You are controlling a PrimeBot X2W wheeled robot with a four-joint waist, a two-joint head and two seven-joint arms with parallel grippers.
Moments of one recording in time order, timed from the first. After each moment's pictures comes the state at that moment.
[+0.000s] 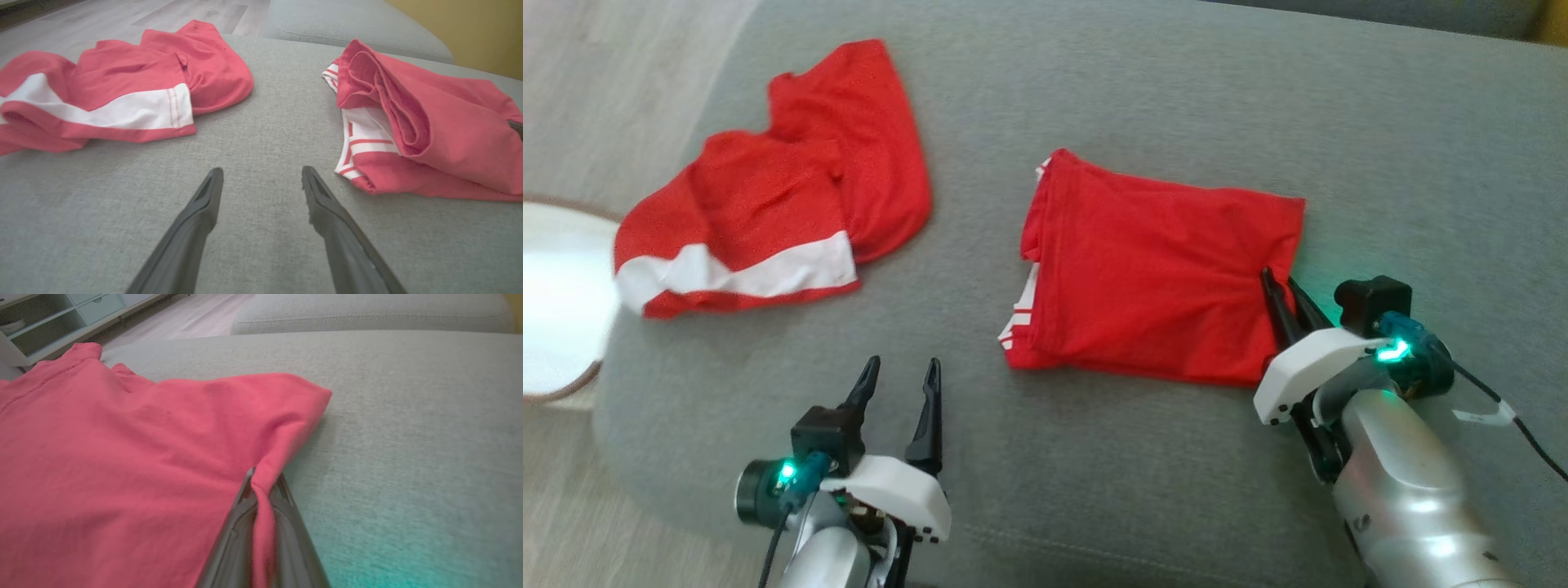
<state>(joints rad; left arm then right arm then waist) -0.11 0.05 -0.35 0.37 -0.22 0.10 -0.25 -0.52 -0.05 0.15 0.95 0.15 0.12 -0.21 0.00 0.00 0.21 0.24</state>
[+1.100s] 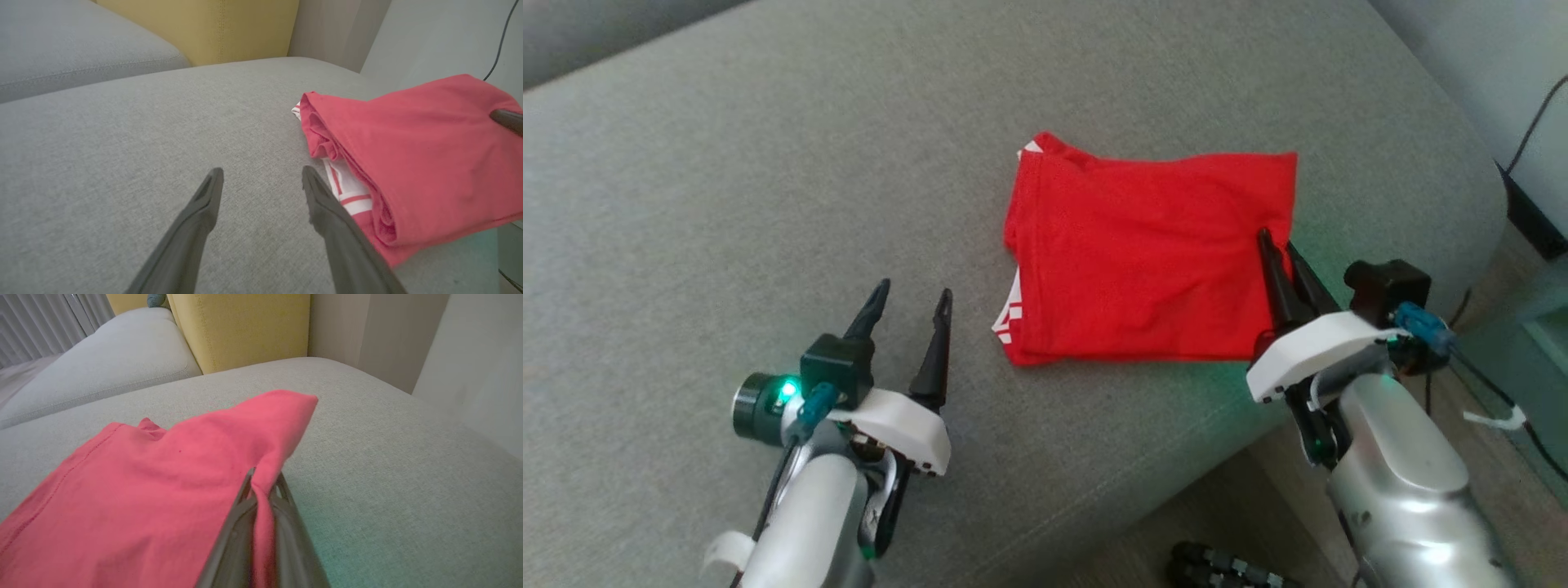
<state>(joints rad) -0.26 0.04 -0.34 0.42 -0.13 0.02 -0.25 -0.48 -0.05 0.19 0.76 0.24 0.12 -0.25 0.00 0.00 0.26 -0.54</state>
